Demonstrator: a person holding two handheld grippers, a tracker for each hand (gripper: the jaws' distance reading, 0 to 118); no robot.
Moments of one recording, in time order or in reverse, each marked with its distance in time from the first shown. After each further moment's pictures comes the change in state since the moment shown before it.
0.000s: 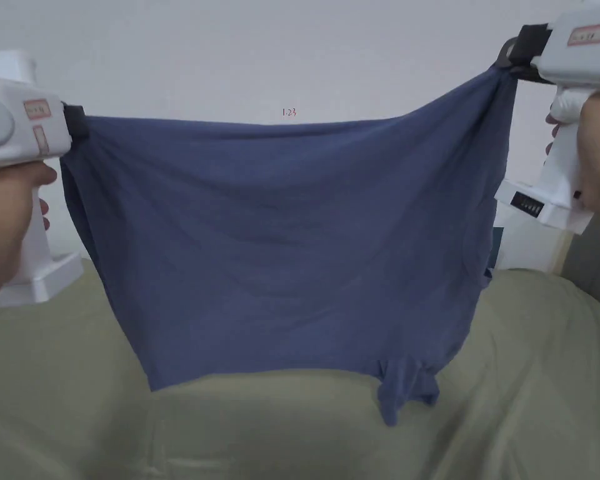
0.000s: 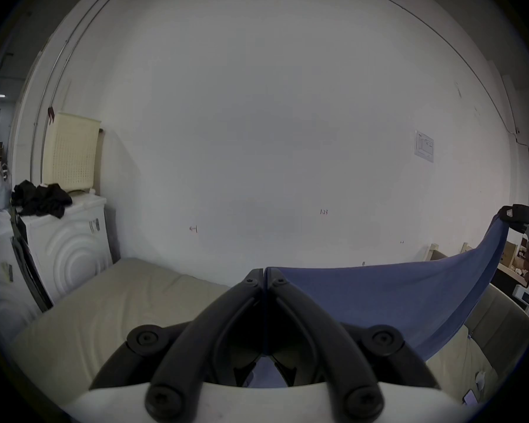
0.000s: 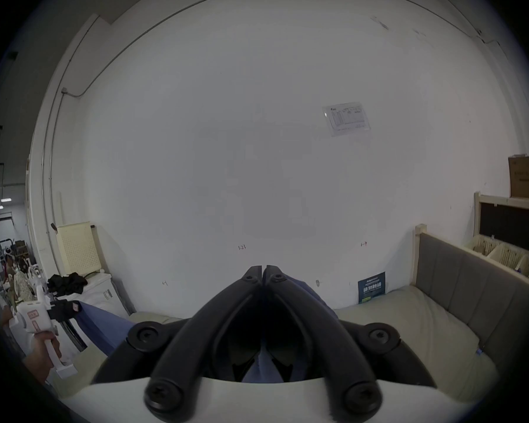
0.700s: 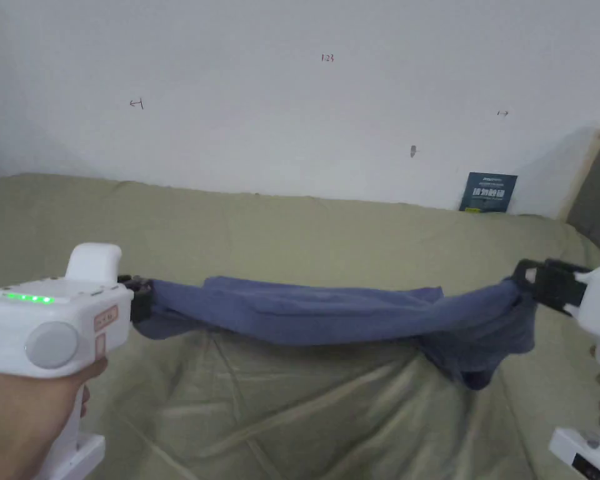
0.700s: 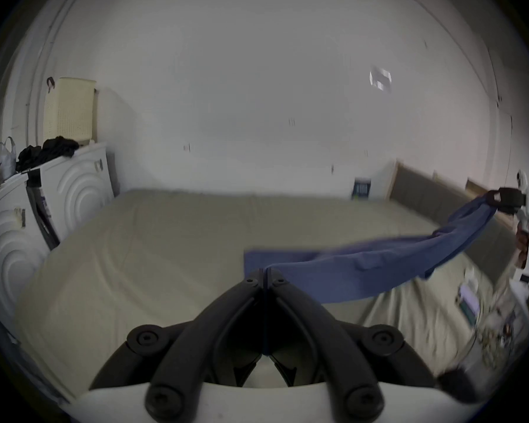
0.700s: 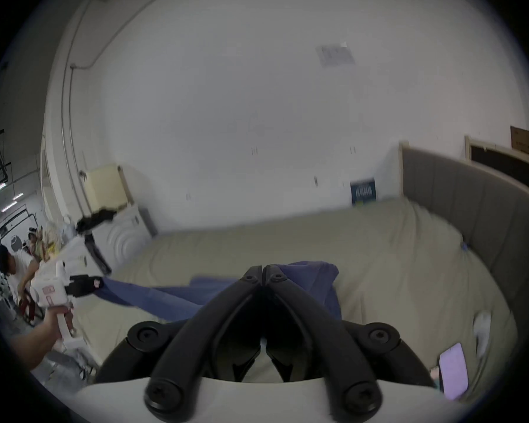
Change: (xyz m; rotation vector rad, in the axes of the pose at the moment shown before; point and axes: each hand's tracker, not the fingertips) left arm -0.030 -0.259 0.291 -0.348 -0.078 -0.157; right arm 0.032 -0.256 0.327 -0.404 0.054 -0.003
